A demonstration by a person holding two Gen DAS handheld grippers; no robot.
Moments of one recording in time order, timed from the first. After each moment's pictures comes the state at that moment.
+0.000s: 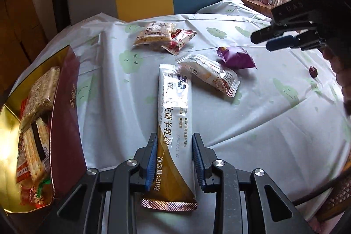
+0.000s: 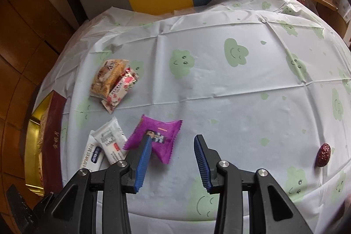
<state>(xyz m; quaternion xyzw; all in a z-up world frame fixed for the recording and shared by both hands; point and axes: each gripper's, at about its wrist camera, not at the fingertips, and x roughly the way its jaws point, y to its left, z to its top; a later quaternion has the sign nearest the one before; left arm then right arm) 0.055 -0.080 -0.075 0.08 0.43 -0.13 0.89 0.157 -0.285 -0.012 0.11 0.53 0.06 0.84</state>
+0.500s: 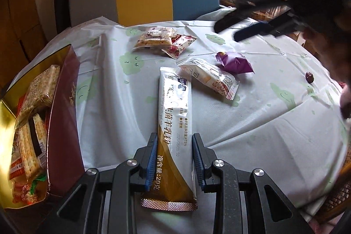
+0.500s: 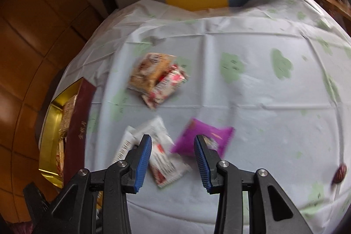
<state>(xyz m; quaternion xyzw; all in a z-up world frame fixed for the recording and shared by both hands) 0.051 -0.071 -0.077 0.06 0.41 -0.14 0.90 0.172 -0.232 0.000 0.09 0.53 0.15 0.83</state>
